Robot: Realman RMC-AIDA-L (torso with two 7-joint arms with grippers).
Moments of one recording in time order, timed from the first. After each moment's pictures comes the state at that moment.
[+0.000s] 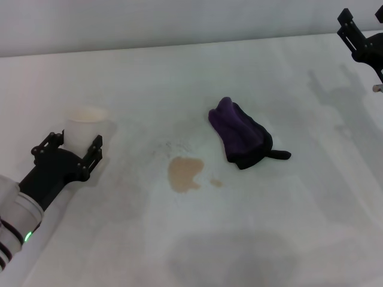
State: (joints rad) left arm -0.43 -2.09 2.84 0.20 -1.00 1.02 -0.18; right arm 0.51 2.03 -0.73 0.08 2.46 1.37 -2.73
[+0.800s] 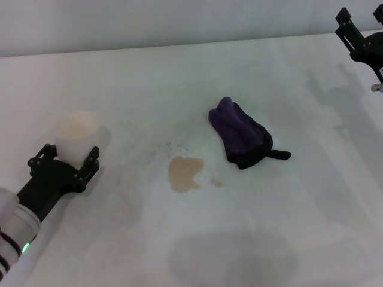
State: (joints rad) left arm -0.40 -2.09 2.84 0.20 -1.01 1.00 -0.15; right arm 0.51 2.03 -0.74 0.08 2.46 1.38 -2.73
